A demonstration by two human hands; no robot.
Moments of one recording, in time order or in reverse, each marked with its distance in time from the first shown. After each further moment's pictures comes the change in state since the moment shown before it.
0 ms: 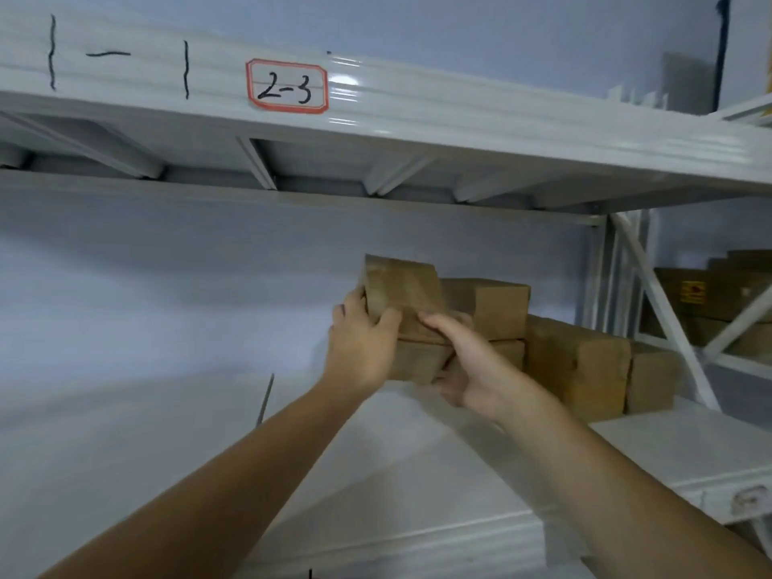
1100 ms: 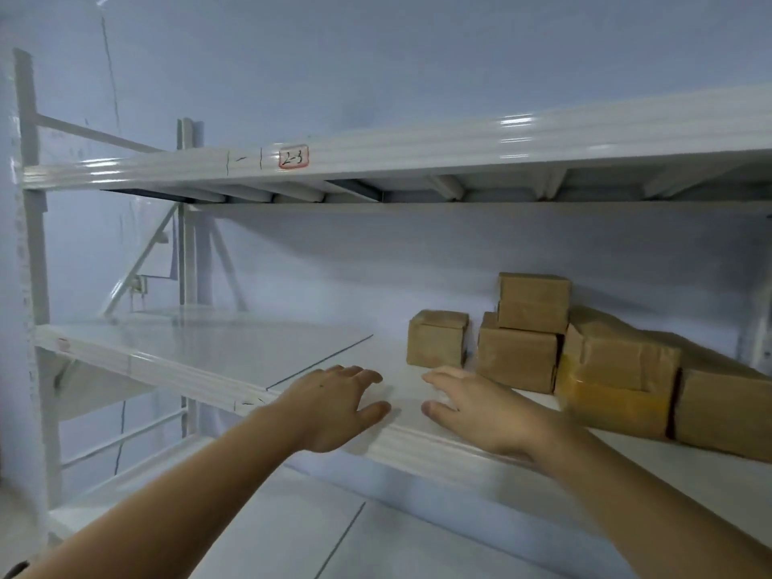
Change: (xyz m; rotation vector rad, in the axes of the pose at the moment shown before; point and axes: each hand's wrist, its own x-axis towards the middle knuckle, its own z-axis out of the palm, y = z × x) left_hand -0.189 0.050 0.024 1.377 -0.223 -0.175; right_hand -0.041 0.024 -0.126 -1.286 -0.815 -0.651
